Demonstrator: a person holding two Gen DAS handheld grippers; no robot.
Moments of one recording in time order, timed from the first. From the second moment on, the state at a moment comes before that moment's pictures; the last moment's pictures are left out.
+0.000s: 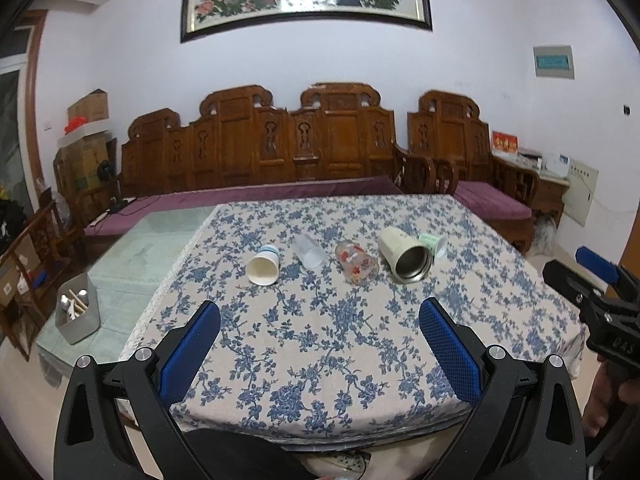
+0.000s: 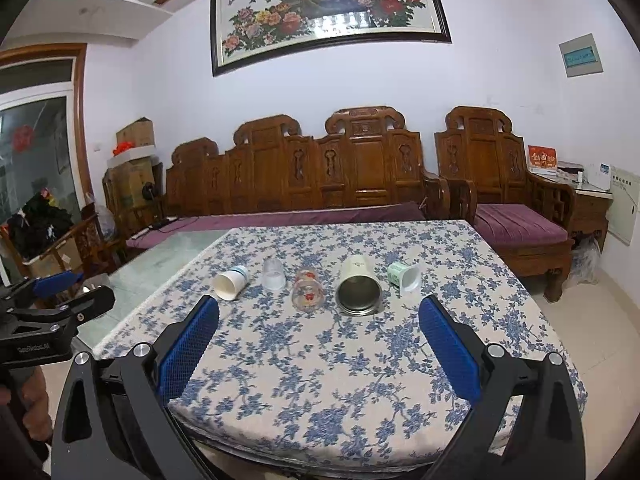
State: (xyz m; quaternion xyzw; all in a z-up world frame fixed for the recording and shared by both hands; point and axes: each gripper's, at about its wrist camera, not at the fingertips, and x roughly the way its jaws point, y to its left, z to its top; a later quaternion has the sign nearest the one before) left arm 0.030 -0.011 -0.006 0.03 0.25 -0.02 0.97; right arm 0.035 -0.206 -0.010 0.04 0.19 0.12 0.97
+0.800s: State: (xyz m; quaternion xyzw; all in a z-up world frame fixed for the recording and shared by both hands) left arm 0.175 -0.018 -0.111 0.06 0.38 -0.10 0.92; right arm 0.266 -0.267 -0.086 -0.01 0.32 0.08 0.94
